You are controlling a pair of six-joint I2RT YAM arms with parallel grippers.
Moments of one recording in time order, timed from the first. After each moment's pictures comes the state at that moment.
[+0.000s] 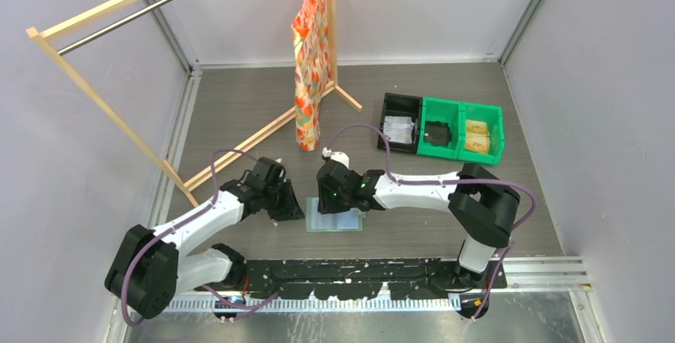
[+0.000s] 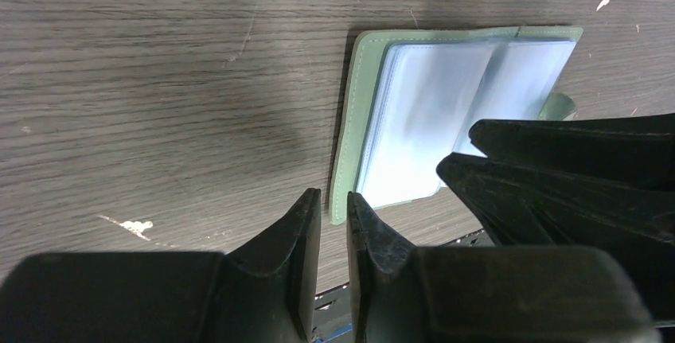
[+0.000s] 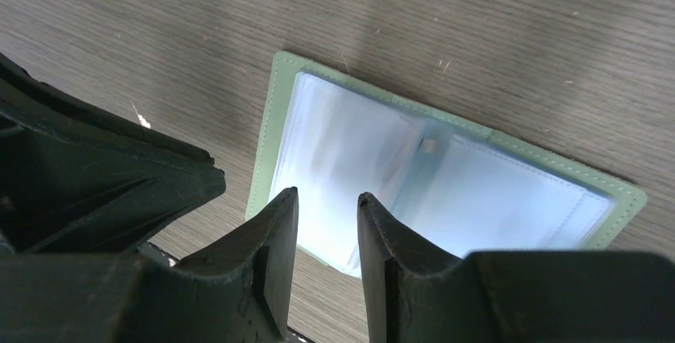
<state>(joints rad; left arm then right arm) -0.52 1.11 0.51 -0.44 0.22 -0.78 1.08 1.72 1.03 -0.24 0.10 0.84</state>
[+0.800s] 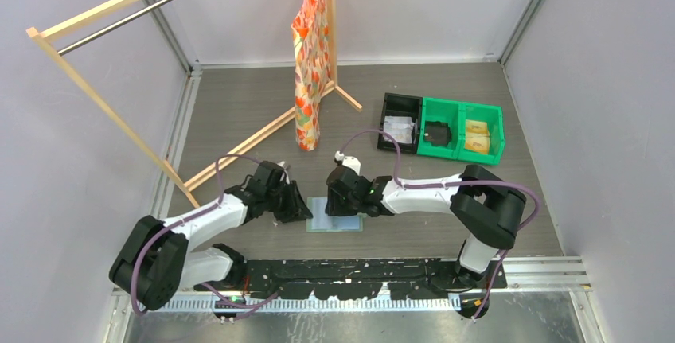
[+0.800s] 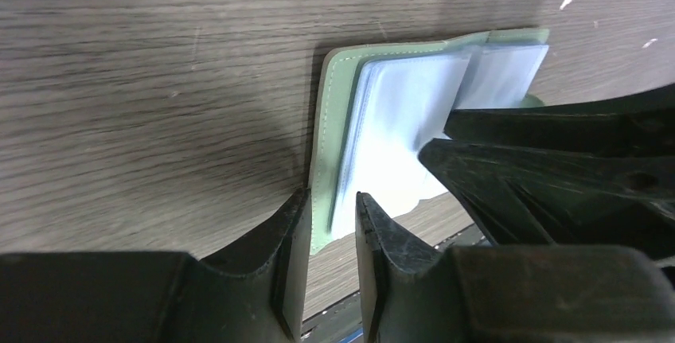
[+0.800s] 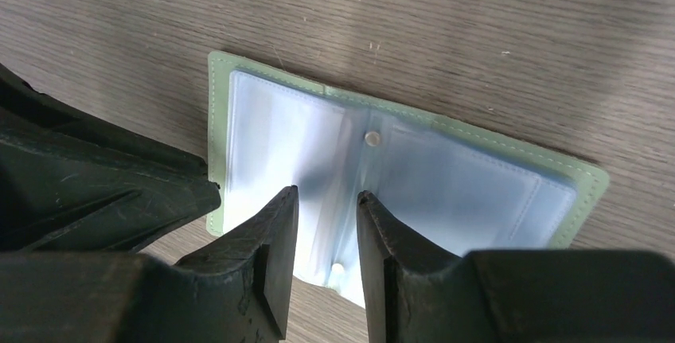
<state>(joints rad) -0.52 1.18 0.43 -0.24 0.31 -0.82 1.06 1.69 0.90 -0.14 0.13 0.91</state>
